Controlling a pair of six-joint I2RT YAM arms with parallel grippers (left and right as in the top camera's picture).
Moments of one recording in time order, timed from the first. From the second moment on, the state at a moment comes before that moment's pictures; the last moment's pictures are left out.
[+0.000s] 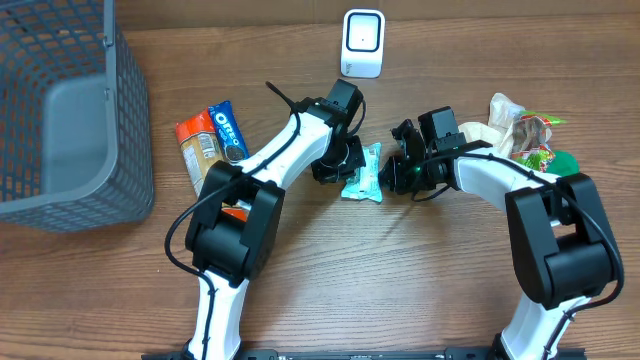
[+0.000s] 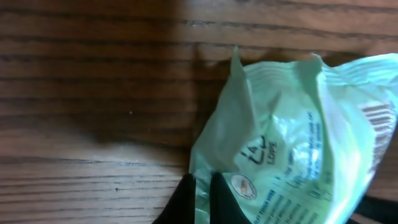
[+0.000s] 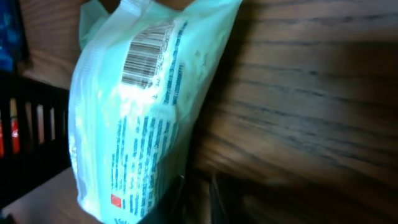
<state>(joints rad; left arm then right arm) -0.48 2.19 1.63 -0.87 0.21 -0.71 0.28 1.96 1.08 -0.32 -0.58 0.25</state>
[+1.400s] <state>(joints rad) -0.47 2.19 1.63 -0.94 0.17 -0.70 0.20 1.89 1.12 -0.54 -0.68 0.41</state>
